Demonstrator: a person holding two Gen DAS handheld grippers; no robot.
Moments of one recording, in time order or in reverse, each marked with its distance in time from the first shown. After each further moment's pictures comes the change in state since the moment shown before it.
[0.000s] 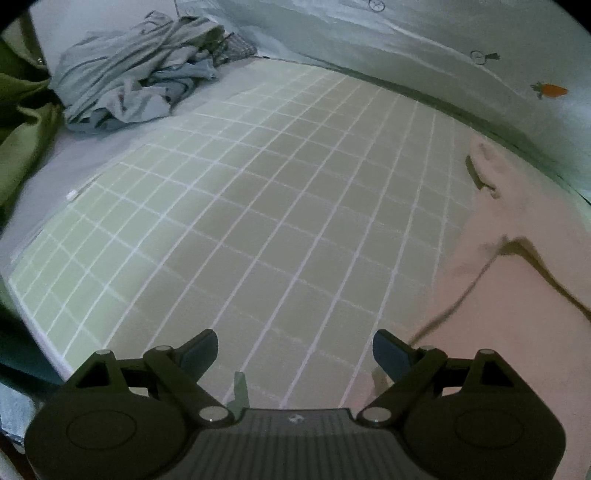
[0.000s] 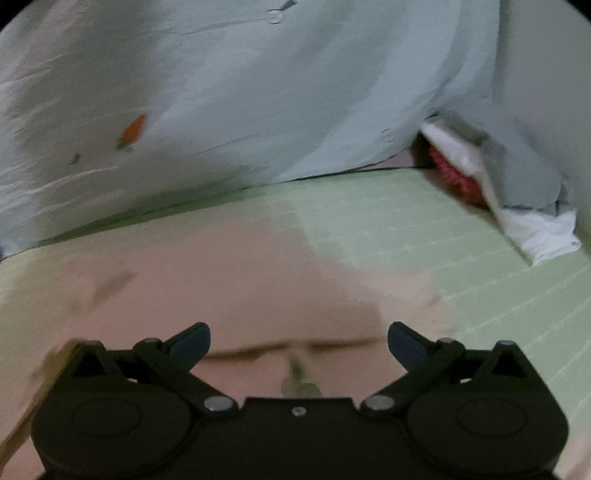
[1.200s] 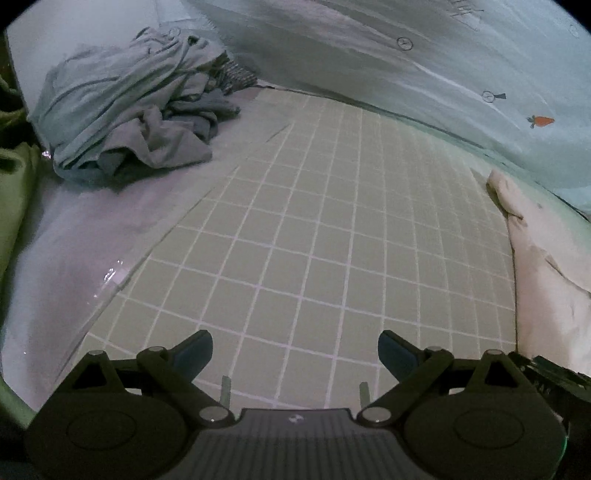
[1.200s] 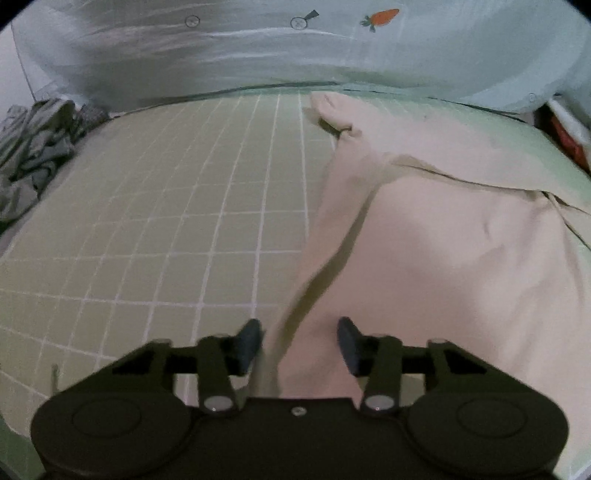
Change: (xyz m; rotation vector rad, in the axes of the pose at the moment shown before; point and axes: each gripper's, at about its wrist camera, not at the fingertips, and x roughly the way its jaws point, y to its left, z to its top) left arm 0.033 0.194 0.072 0.156 -0.058 -0.215; right arm -0.062 0.299 -0.121 -0.164 0.216 0.058
